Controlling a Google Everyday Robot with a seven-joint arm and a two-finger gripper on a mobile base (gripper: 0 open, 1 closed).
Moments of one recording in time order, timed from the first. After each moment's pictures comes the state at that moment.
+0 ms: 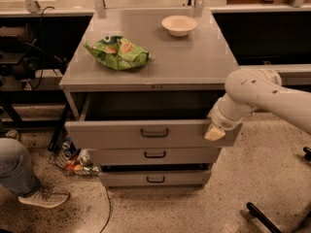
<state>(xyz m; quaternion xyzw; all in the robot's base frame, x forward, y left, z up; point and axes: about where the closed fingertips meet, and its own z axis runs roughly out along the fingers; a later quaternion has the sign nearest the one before) 0.593 -0.201 0.653 -0.62 0.77 0.00 0.15</state>
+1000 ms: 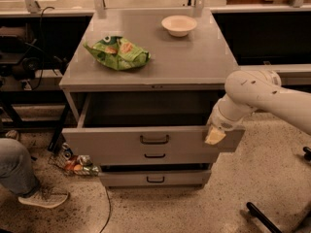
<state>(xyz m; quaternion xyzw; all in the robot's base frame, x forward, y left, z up) 0.593 -0.201 0.652 -0.62 0.77 0.00 0.15</state>
